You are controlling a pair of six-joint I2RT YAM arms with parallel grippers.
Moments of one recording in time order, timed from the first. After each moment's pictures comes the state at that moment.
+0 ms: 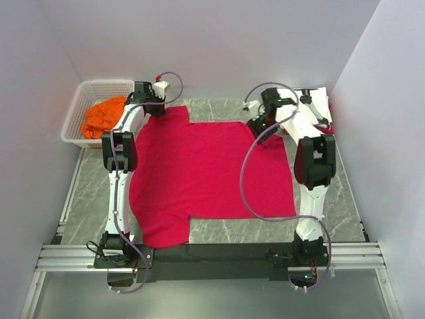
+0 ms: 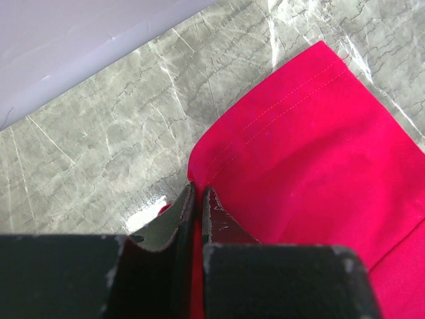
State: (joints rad) left arm -0.04 2.68 2.39 -0.44 0.38 0.32; right arm 0.17 2.10 1.82 -0.91 -0.17 -0.50
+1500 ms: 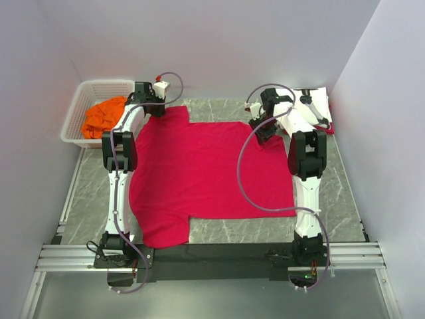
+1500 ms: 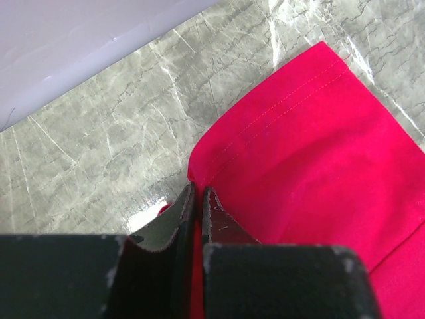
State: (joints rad) left arm -0.04 2.67 2.37 -0.42 0.37 0.32; right arm 0.16 2.33 2.03 -1.02 -0.16 -0.45
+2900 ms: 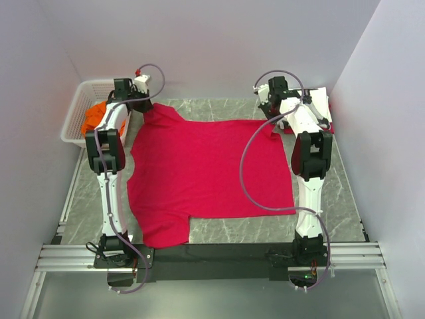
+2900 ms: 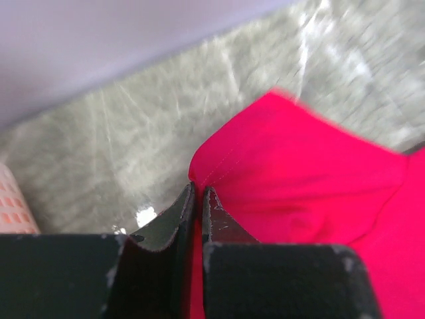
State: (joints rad) left arm 0.06 2.53 2.21 -0.35 0.48 0.26; right arm 0.12 2.30 2.10 -0.83 0.04 -0.48
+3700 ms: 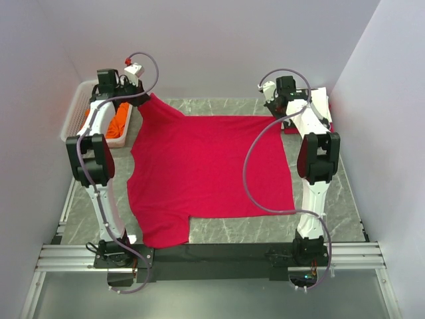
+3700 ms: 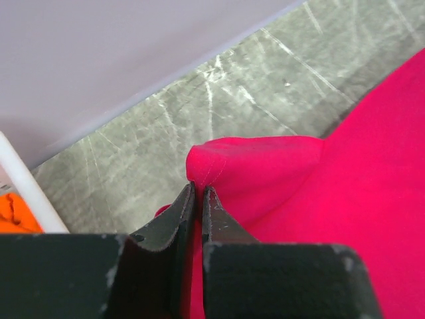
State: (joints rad) left arm 0.10 2.18 1.93 -0.28 0.72 0.29; right arm 0.08 2.22 1.97 -0.67 0.08 -0.58
